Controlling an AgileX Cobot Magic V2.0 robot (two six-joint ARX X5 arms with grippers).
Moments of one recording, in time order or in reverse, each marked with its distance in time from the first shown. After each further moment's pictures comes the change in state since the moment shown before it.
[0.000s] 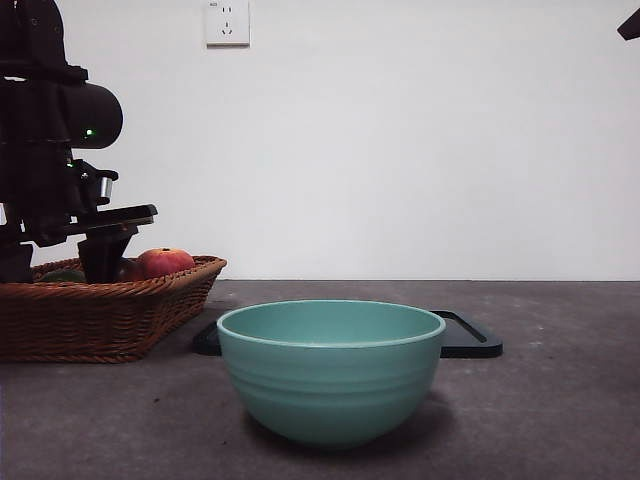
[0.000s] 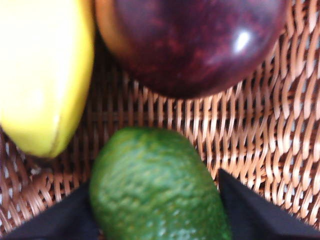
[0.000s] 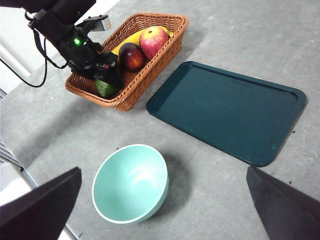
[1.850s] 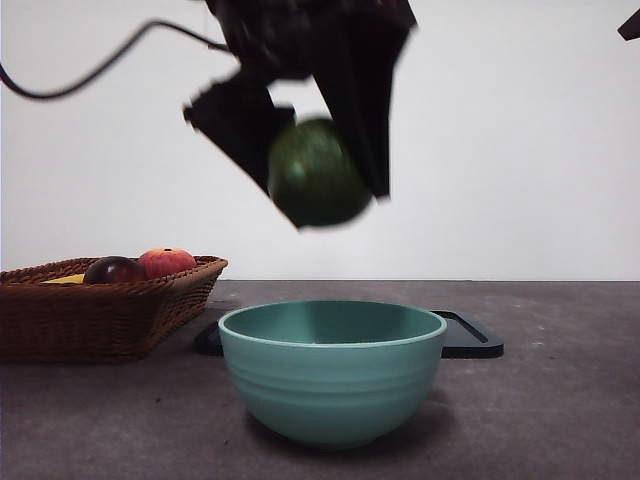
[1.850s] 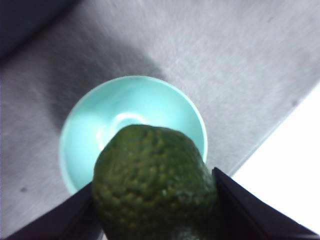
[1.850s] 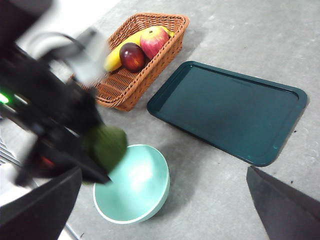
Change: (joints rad) left arm -0.719 -0.117 0.182 -0.209 0.094 0.043; right arm 0.000 0.000 0.000 0.000 0.000 0.007
